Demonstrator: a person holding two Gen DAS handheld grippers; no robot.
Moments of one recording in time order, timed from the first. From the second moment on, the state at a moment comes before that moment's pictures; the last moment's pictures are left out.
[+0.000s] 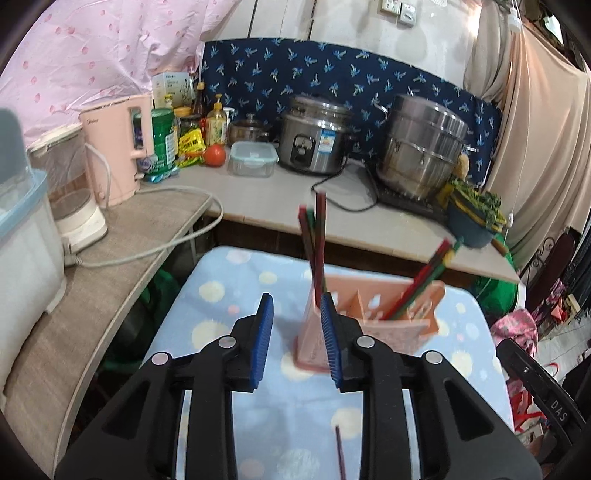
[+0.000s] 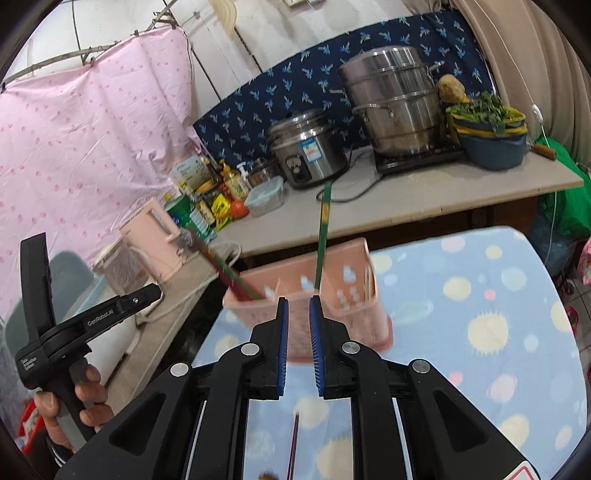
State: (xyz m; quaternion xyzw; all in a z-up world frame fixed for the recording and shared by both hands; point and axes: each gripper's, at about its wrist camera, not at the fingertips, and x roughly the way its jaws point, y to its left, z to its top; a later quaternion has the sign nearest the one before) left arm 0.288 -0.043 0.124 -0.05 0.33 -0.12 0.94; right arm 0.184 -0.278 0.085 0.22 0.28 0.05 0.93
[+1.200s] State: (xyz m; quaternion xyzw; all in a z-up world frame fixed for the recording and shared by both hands) left arm 0.111 -0.021 -0.039 0.02 0.48 -0.11 0.87; right arm 0.035 -0.152 -0.066 0.09 0.46 0.09 0.88
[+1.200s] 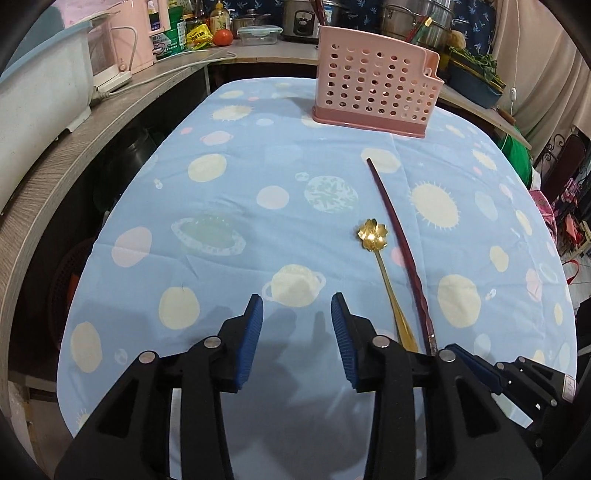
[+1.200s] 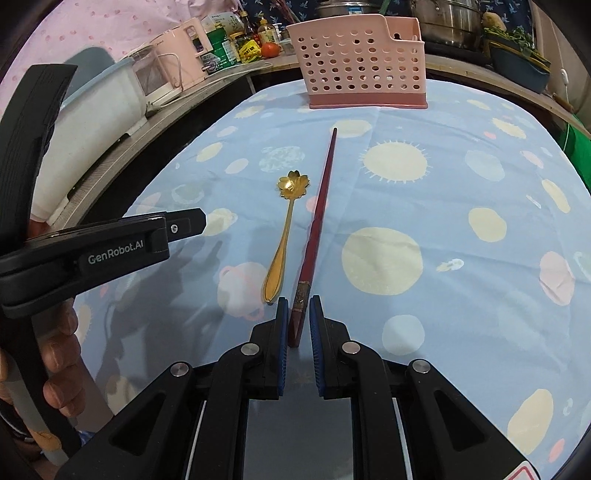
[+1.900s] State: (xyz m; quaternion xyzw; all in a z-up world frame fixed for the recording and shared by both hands) left arm 0.092 -0.048 -0.045 0.04 0.48 -0.13 0.87; right arm 0.015 -0.212 -0.056 0.14 0.42 0.01 0.89
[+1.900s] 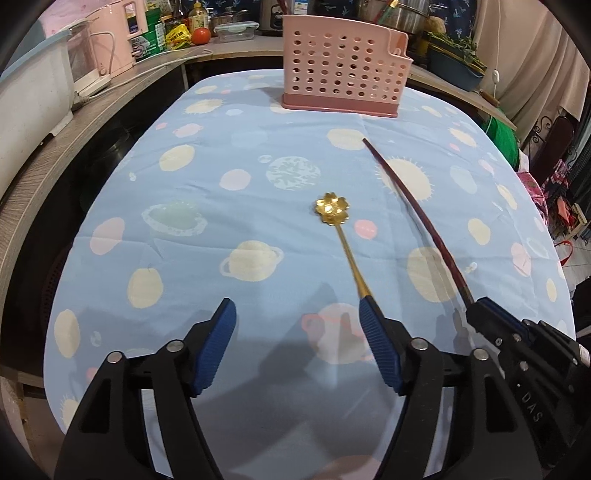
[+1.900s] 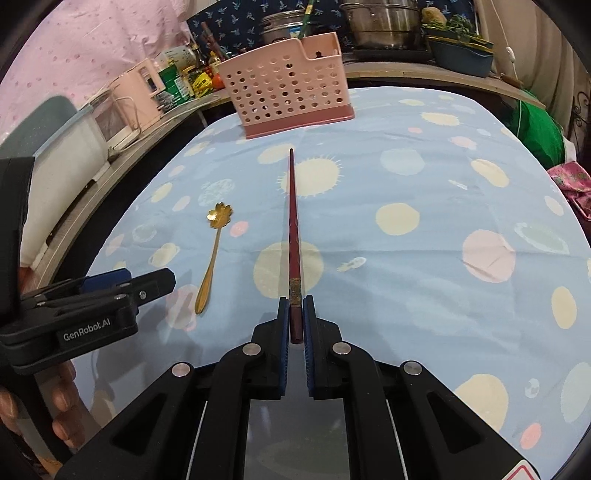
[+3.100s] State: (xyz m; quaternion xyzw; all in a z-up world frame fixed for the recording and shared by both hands) left arm 0.085 -0.067 -0.041 0.03 0.49 -0.16 0.85; right arm 0.006 -0.225 -0.042 0.17 0.40 0.01 0.90
